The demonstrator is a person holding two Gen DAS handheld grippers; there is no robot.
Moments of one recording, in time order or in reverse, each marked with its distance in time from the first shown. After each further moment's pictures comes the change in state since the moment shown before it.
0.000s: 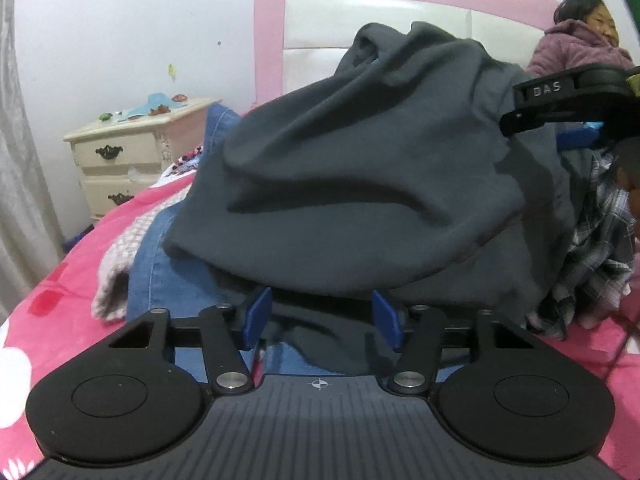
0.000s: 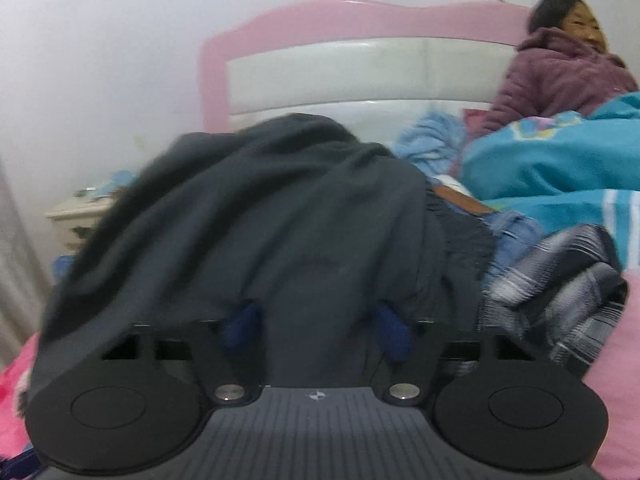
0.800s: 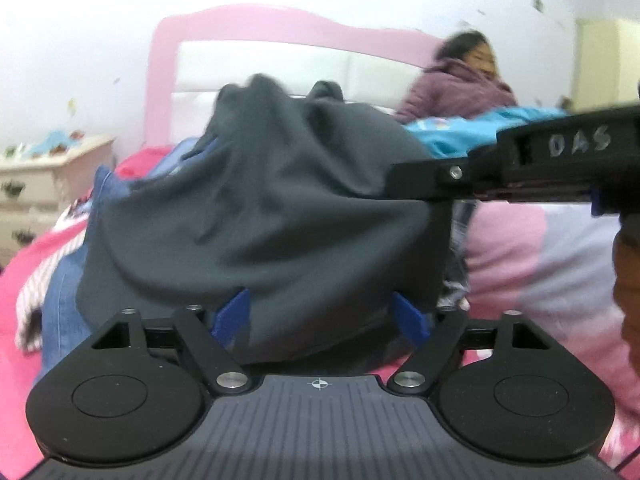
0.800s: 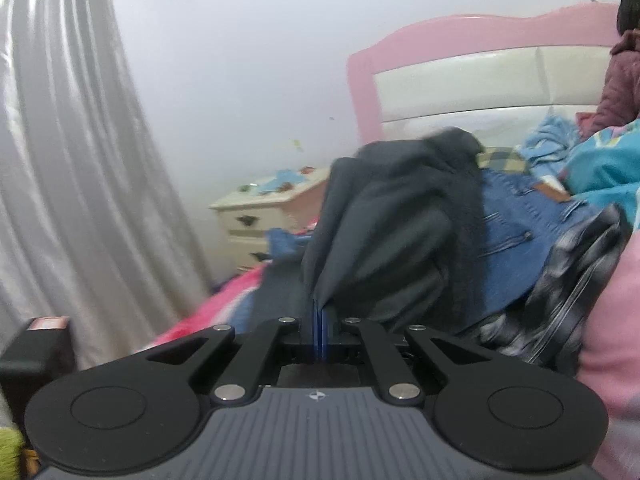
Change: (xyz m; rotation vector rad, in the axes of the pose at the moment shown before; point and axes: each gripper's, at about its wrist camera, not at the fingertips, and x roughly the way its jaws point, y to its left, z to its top) left arm -0.086 -0.041 0.004 0.102 -0.092 -0.378; right arm -0.162 0.006 -0.025 -0.020 0.008 0.478
